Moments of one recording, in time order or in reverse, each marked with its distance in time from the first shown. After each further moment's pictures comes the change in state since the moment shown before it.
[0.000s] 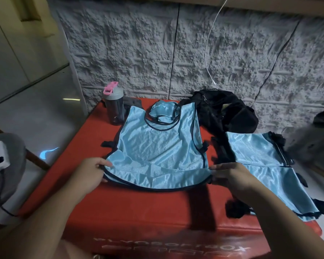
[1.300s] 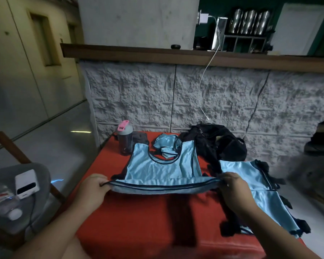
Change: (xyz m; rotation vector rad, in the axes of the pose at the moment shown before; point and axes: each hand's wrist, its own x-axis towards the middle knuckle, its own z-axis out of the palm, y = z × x) left_hand -0.053 0.032 -0.057 0.092 0.226 0.252; right_hand -0.072 -0.053 0.000 -1.030 0.434 -0.702
